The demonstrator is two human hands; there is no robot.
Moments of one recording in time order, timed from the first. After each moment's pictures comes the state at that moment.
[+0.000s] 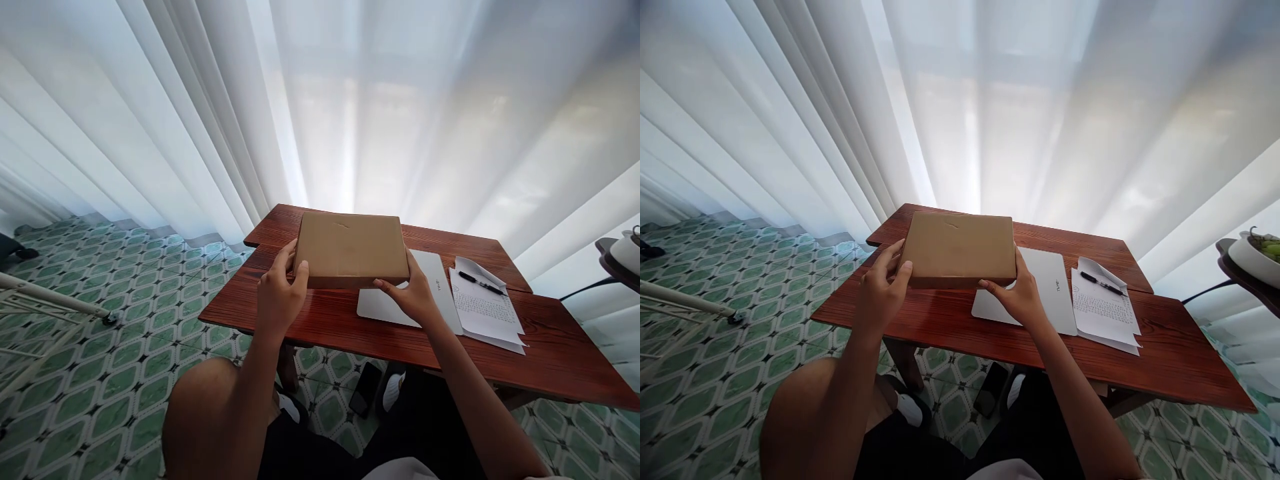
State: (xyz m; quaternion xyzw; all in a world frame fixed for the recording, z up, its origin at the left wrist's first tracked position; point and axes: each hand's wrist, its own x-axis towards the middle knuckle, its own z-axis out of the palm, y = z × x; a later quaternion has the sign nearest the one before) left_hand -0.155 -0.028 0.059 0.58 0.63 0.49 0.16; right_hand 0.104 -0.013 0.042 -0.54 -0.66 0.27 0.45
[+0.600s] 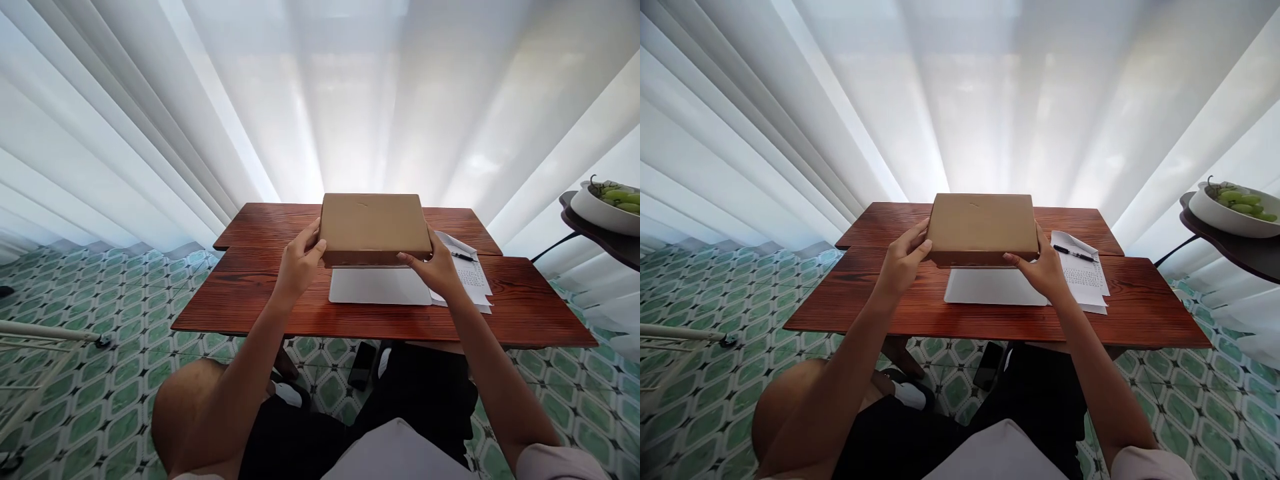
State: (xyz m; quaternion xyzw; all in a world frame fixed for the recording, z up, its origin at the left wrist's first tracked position) left_hand -0.068 0.012 0.071 0.65 0.45 0.50 0.36; right_hand 0.214 -0.023 0.047 -0.59 -0.61 0.22 0.48
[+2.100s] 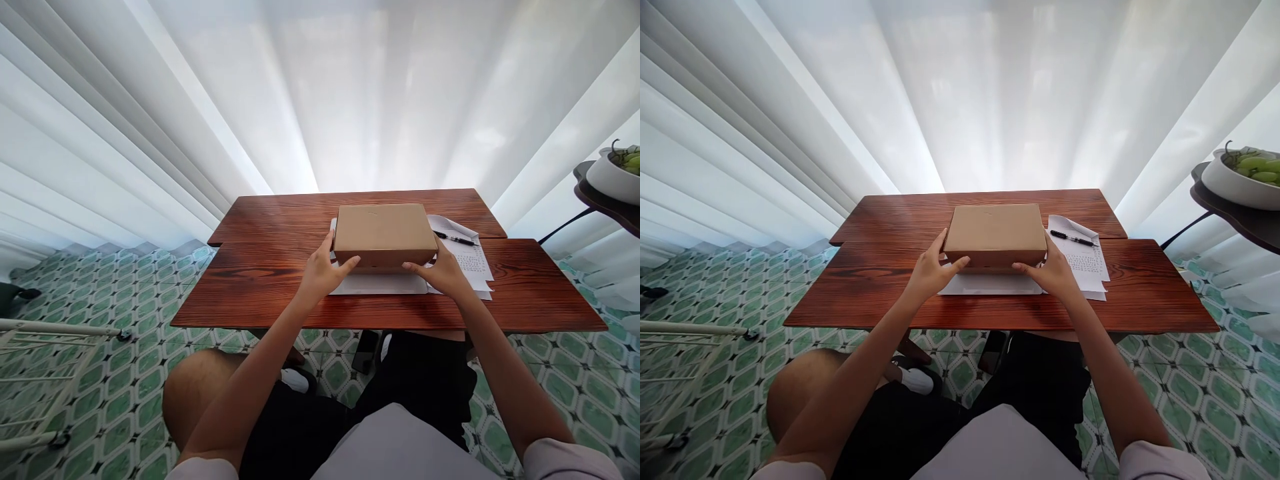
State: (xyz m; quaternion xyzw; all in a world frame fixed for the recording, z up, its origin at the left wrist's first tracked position) left_hand -0.027 0.010 0.022 0.71 0.58 0.28 0.29; right_hand 0.258 -0.036 -0.002 -0.66 -0.60 0.24 0.39
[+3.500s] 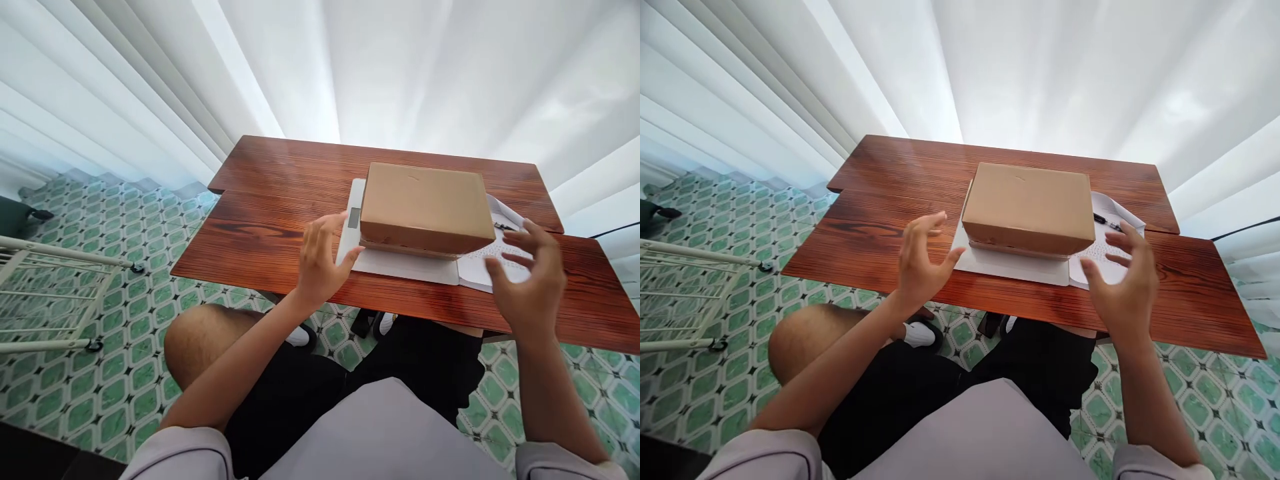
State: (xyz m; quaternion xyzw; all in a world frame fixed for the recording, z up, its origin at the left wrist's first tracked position) left_hand -0.055 -0.019 -0.011 0.75 0.47 0.46 0.05; right_hand 0.263 -0.077 0.010 -0.65 -0.61 0.03 0.46
